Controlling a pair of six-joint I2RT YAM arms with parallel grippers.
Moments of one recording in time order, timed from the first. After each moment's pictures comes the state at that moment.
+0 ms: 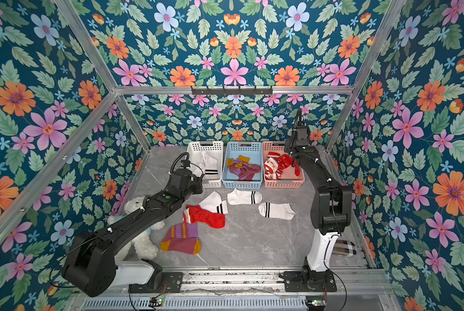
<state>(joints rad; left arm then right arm) -0.50 1.34 0.86 -0.11 -0.23 -0.39 0.08 1.93 1.70 -0.37 0.19 0.19</state>
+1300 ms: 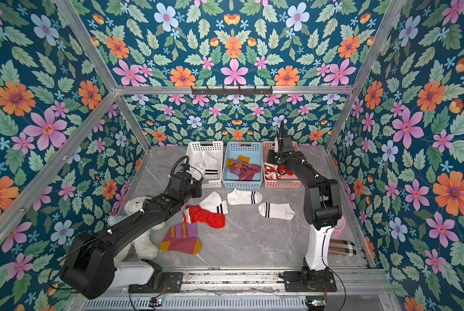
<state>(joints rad) -0.50 1.32 0.81 -0.11 -0.22 -0.41 0.16 2.00 1.62 -0.38 -0.17 0.32</state>
